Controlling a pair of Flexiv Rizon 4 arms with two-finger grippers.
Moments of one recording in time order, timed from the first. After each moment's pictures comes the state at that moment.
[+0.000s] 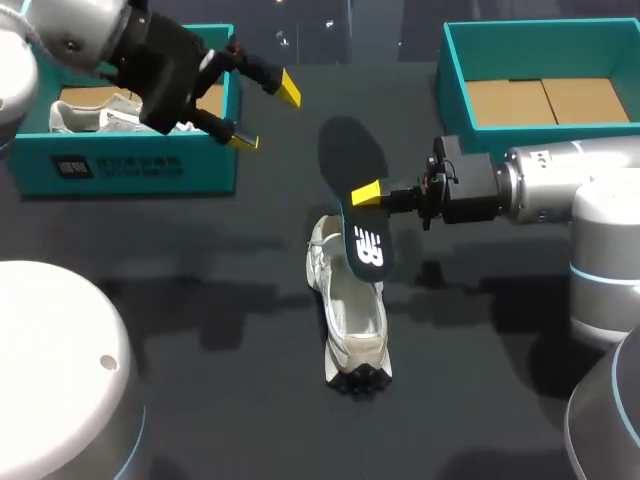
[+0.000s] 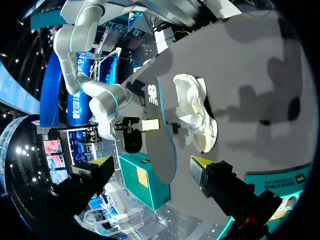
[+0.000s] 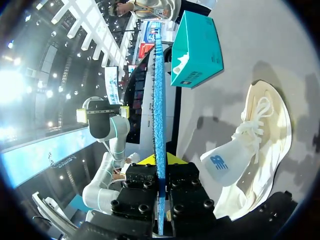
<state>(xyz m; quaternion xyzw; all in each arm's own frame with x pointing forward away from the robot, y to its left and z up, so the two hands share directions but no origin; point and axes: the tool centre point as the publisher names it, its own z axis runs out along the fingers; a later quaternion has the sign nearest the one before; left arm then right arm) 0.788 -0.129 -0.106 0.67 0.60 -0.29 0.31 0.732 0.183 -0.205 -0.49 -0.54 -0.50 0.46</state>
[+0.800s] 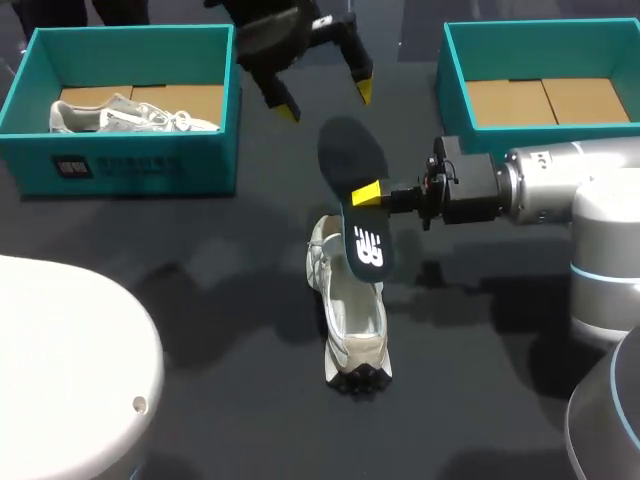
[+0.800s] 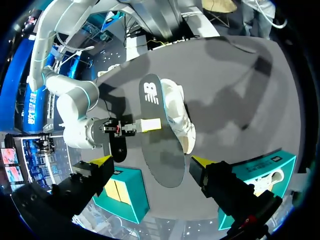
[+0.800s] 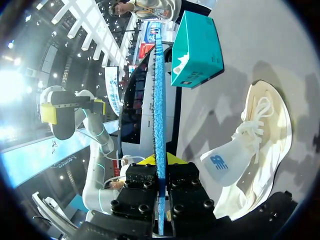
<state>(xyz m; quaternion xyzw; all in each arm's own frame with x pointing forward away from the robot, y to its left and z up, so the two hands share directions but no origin) 0.794 -0.195 -0.093 0.73 0.65 -0.16 0.12 0.731 0.183 -0.206 -0.49 -0.54 -0.50 0.46</state>
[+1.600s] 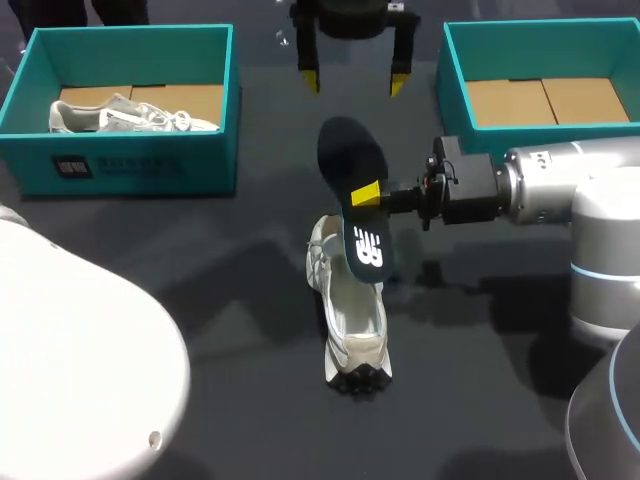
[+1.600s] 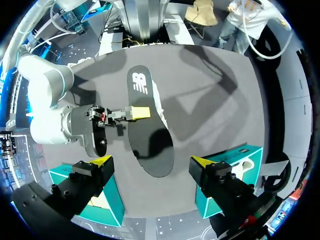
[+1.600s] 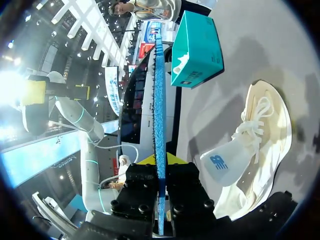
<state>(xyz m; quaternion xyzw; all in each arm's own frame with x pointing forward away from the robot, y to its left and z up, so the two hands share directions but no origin) 0.817 -0.218 -0.089 0.74 0.67 -0.01 -0.02 0.731 0.183 -0.206 -0.49 -0.54 -0.50 0.46</state>
